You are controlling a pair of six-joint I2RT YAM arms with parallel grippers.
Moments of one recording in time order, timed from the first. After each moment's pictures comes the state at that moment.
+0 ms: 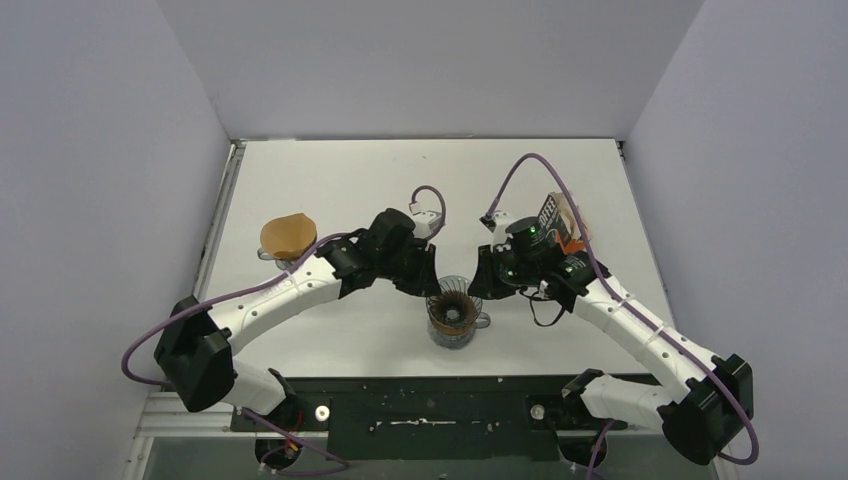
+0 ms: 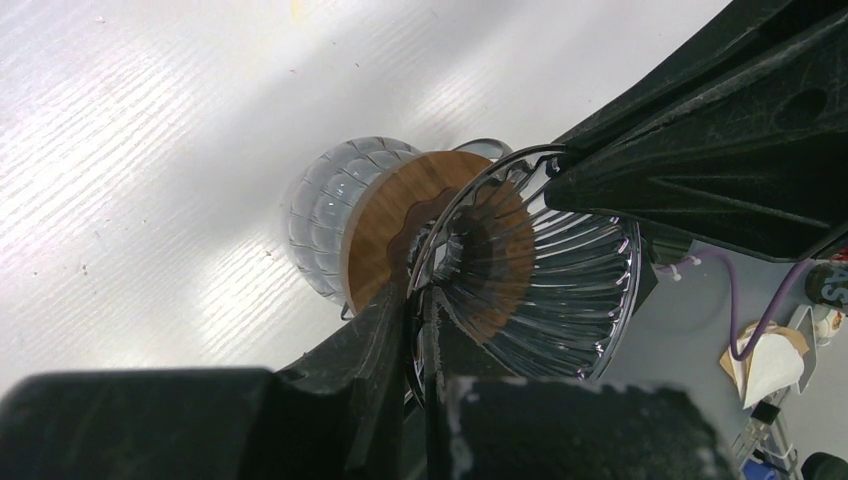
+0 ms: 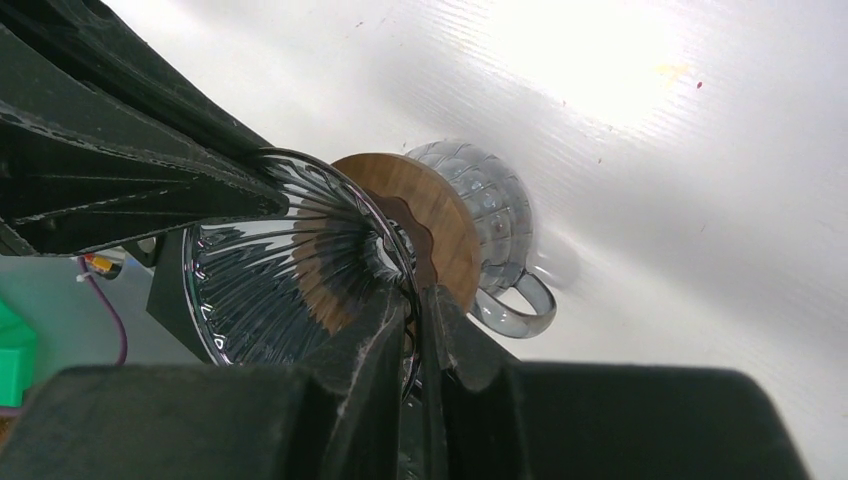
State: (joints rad) left arm -0.84 1.43 1.10 -0.44 0.28 -0.49; right arm 0.62 1.13 0.93 -0.65 -0.28 0.36
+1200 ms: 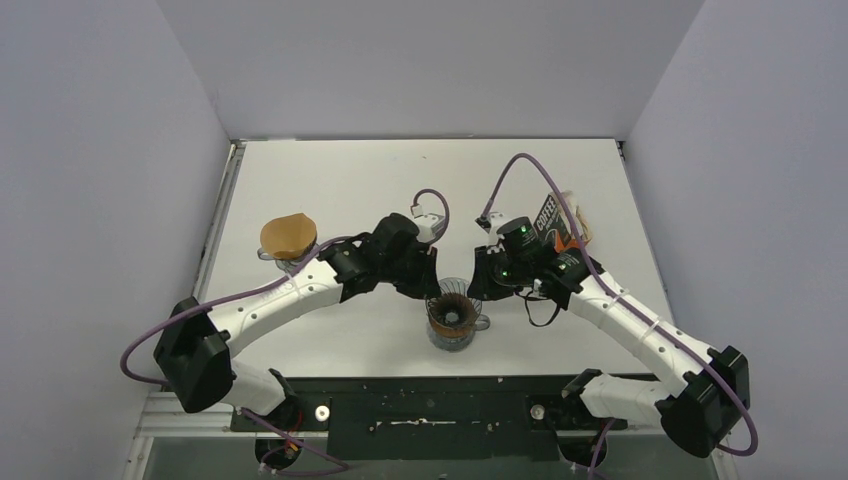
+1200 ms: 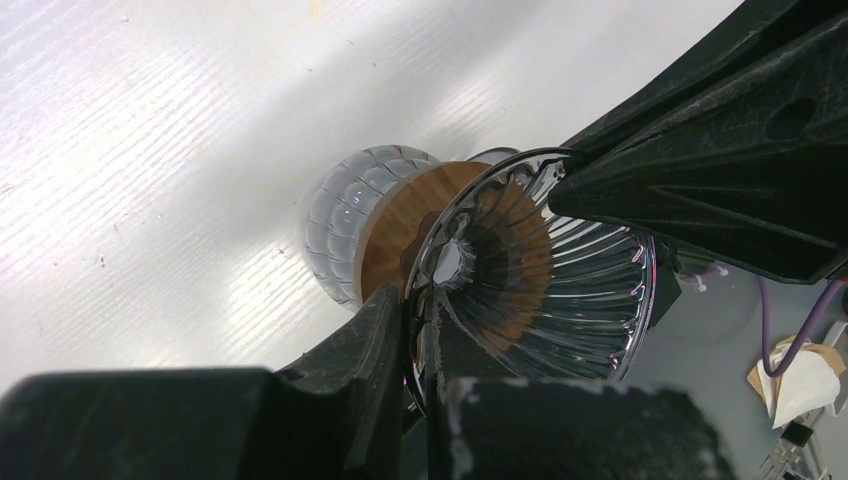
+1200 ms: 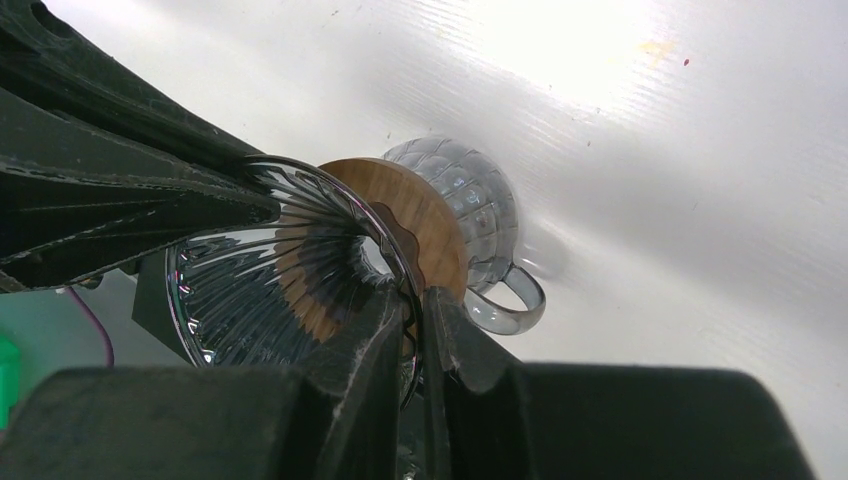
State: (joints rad) left arm -0.88 1.42 1.08 -0.43 0.20 -0.49; right arm 0.66 1.15 0.96 -0.68 -0.20 0.40
